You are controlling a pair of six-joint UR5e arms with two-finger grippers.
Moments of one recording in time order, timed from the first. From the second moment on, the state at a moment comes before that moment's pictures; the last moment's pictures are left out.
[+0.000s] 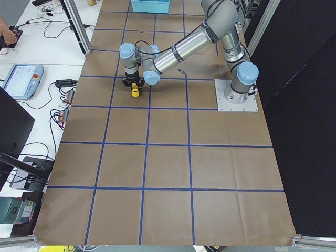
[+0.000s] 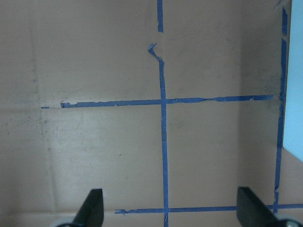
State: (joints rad) left arm -1.39 -2.12 -1.66 -0.94 1.58 1.75; right arm 1.56 -1.52 1.55 -1.61 -1.55 0.02
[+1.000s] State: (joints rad) left arm -1.36 -2.12 -1.66 -0.94 1.58 1.80; right arm 1.56 -1.52 1.55 -1.62 -1.55 0.02
